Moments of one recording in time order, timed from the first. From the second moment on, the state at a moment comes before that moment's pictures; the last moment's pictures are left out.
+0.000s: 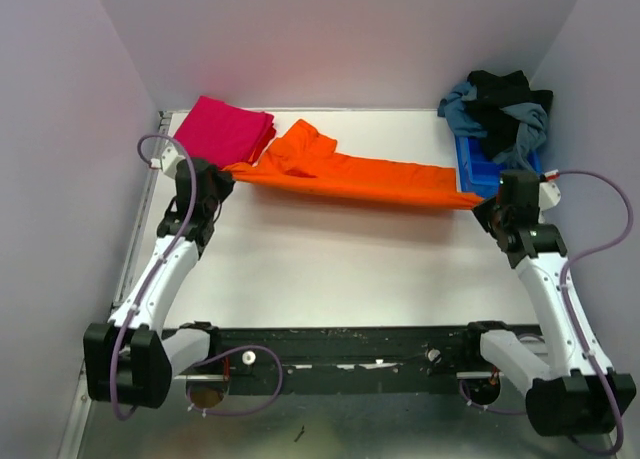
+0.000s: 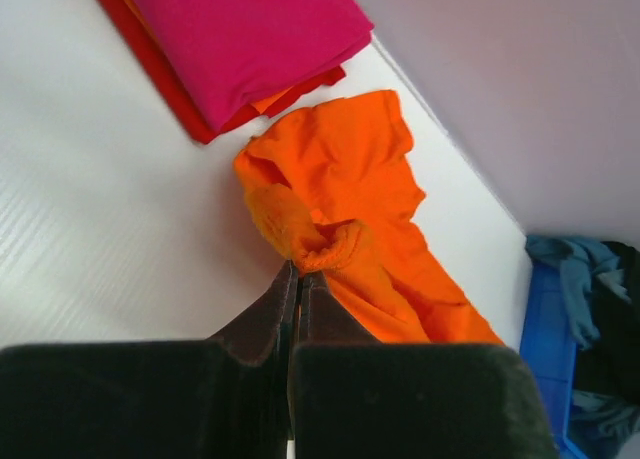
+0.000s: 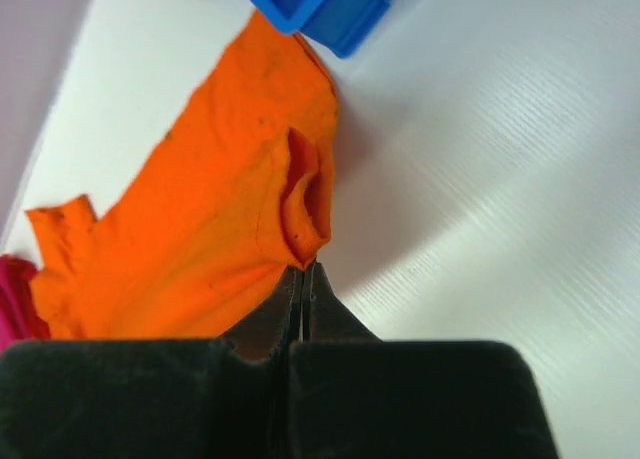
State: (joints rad) left arm -0.12 1.18 0.81 -0.06 -0.19 -0.89; right arm 0.02 1.00 0.90 -0.65 0.30 0.92
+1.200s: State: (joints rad) left arm -0.10 0.49 0.39 -0.55 -0.27 -0.98; right arm 0.02 0.76 0.61 -0.82 0.15 0.83
